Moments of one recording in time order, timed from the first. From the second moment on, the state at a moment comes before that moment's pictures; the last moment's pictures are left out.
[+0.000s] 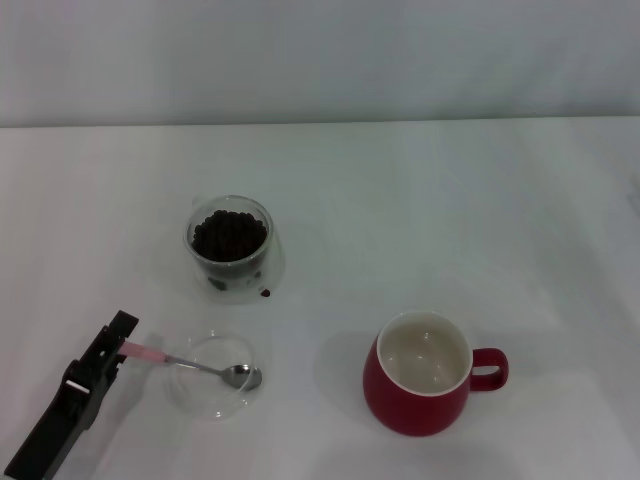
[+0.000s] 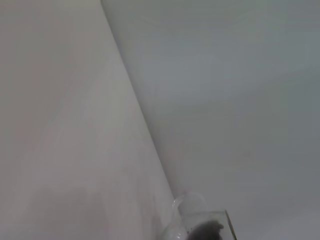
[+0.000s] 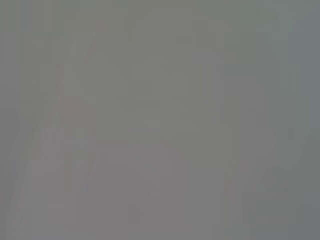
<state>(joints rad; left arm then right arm) -0.33 -2.10 0.63 -0.30 -1.98 -1.42 1.83 0.38 2.01 -0.53 -0.09 -0.79 -1.46 0.15</state>
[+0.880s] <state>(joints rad) -0.33 -2.10 0.63 -0.30 -1.98 -1.41 1.82 0.38 2.01 -0.53 -0.09 -0.80 -1.47 0.09</state>
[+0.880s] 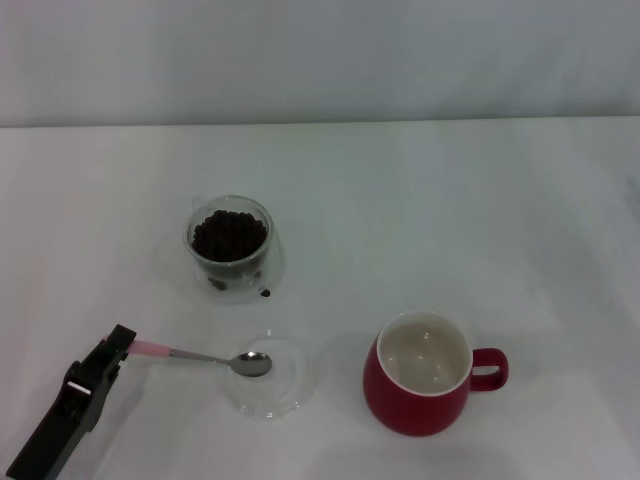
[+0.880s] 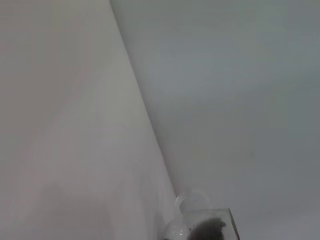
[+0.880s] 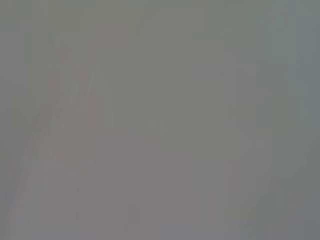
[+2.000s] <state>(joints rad) -0.31 -2.07 0.64 0.20 -1.93 -1.58 1.52 0.38 2.01 -0.61 -0.03 -0.80 -1.51 0.08</state>
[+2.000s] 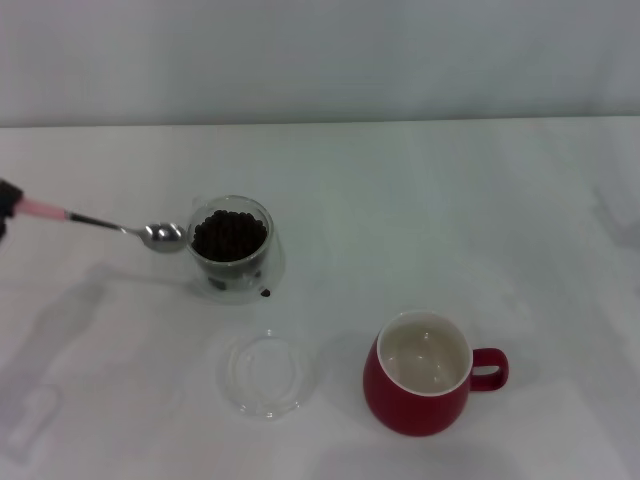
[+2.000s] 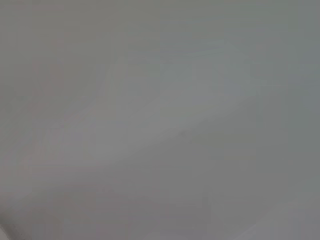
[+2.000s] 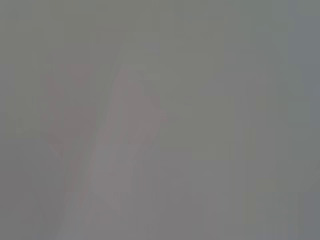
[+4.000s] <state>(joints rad) -0.76 -1.99 0.65 0.55 -1.11 -1.11 1.10 0.38 2.01 -0.69 0.15 -0.80 -1.65 0.09</state>
